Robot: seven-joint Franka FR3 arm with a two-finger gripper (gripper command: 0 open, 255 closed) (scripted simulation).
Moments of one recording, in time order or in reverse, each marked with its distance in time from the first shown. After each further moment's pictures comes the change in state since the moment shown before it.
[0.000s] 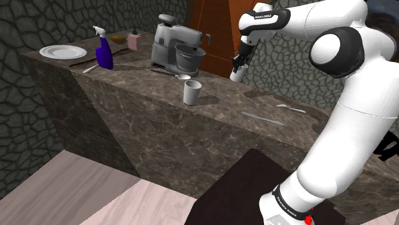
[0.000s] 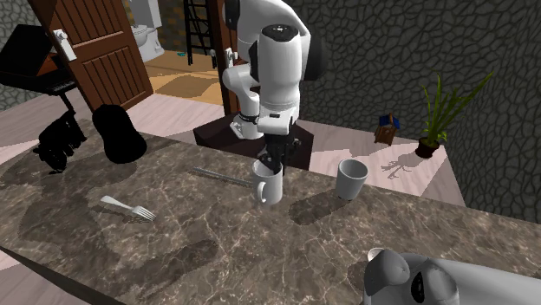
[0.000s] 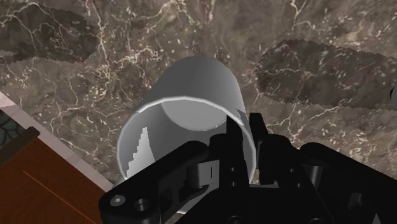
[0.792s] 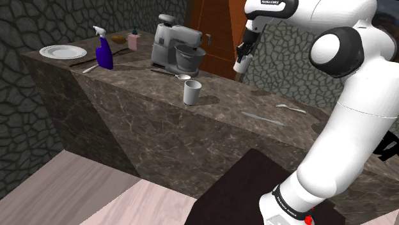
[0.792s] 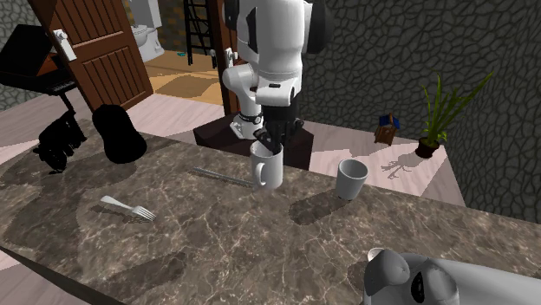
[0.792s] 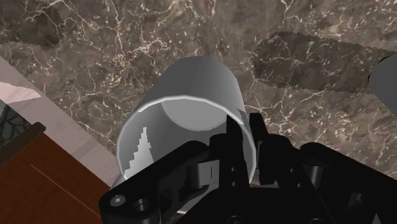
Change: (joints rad) arm -0.008 0.002 -0.004 0.163 -0.001 -0.162 0.002
